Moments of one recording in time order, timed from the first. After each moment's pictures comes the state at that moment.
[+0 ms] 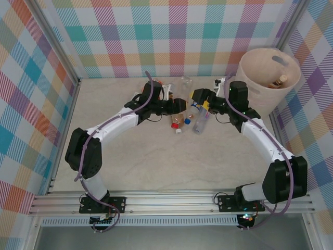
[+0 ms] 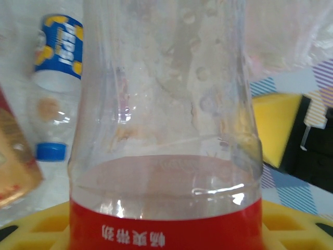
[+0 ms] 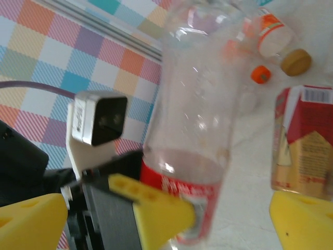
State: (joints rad) left arm -0.60 1.74 1.41 -0.20 0.51 -0.68; right arm 0.24 1.37 1.07 -0.07 -0.73 0.77
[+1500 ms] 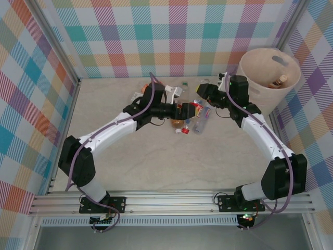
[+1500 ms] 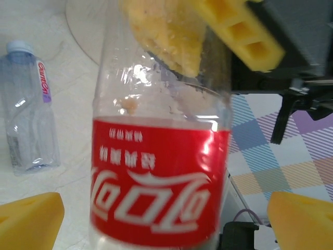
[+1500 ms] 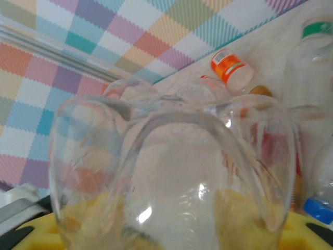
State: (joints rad) left arm -0.68 1.63 1.39 -0.21 0.57 -0.63; right arm 0.23 1.39 1.17 -0.16 -0.54 0.78
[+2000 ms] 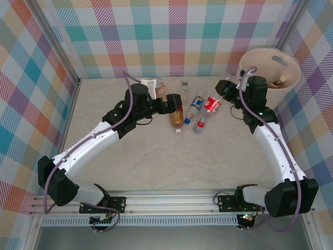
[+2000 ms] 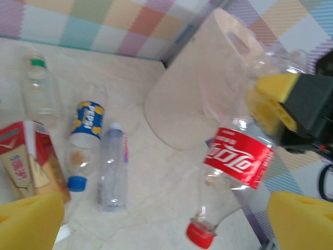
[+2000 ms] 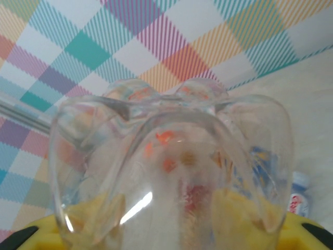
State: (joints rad) left arm -0.68 1.39 1.31 -0.25 0.12 -0.63; right arm 0.12 1.22 1.19 -0.29 -0.29 0.61
